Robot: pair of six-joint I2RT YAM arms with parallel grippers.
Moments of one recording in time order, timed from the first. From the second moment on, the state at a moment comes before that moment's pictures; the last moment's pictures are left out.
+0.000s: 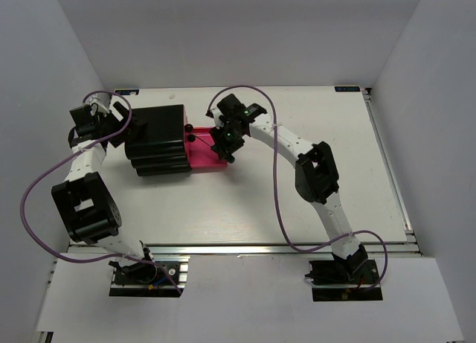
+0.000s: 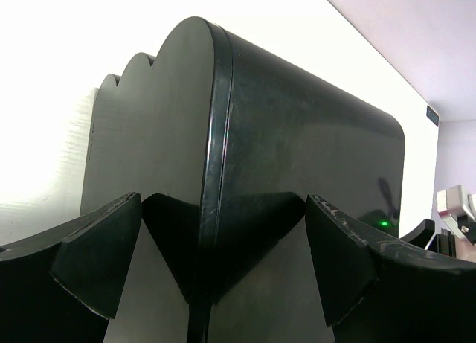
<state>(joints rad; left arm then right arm) 0.37 1.62 1.18 -0.19 0.56 -0.43 0.73 2.32 2.16 -0.90 -0.26 0.05</state>
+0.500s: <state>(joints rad) 0.37 1.62 1.18 -0.19 0.56 -0.42 0.74 2.38 2.20 -0.90 -0.24 0.08</state>
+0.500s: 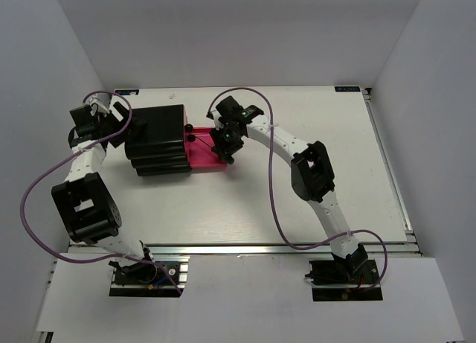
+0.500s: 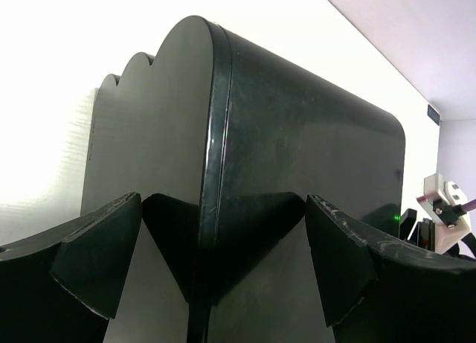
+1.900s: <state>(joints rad) 0.37 1.61 1.17 -0.20 0.56 -0.41 0.78 2.44 2.26 -0.85 -0.19 0.10</state>
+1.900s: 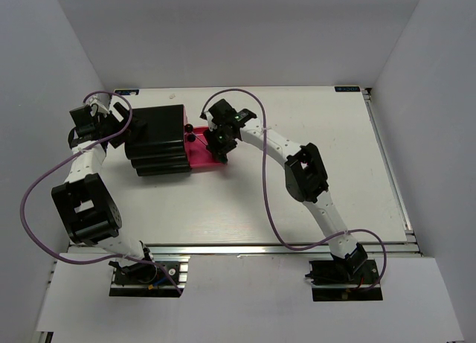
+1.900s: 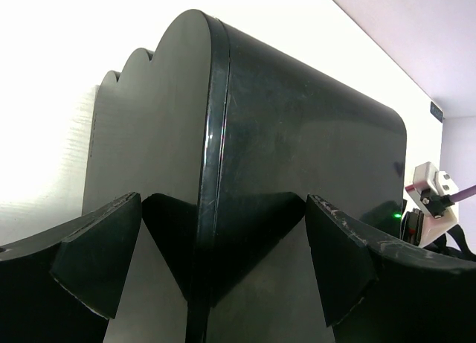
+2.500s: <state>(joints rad) 0.37 1.61 1.18 -0.21 0.56 -0.41 0.78 2.41 2.20 -0.79 -0.17 0.05</state>
